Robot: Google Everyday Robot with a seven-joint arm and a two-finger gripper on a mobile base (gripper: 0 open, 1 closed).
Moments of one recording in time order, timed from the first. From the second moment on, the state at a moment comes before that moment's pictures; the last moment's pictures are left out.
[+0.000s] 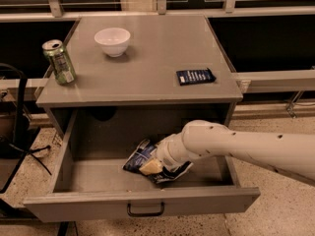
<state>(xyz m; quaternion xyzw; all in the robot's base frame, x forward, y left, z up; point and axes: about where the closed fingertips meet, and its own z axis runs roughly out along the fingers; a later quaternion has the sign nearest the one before) 0.535 0.011 0.611 -0.50 0.80 0.17 0.29</state>
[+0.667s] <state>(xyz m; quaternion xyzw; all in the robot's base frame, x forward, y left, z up) 0.535 0.011 0.611 -0.50 0.80 0.17 0.29</state>
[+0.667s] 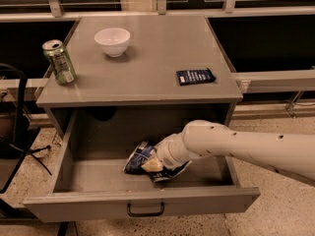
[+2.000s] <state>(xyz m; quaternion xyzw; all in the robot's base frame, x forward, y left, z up) 0.537 0.005 0.675 -0.54 0.76 0.20 0.29</state>
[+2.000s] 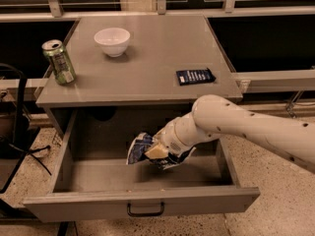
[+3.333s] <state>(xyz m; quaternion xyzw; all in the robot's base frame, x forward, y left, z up) 0.542 -0.024 0.843 -0.63 0.70 0.15 0.32</state>
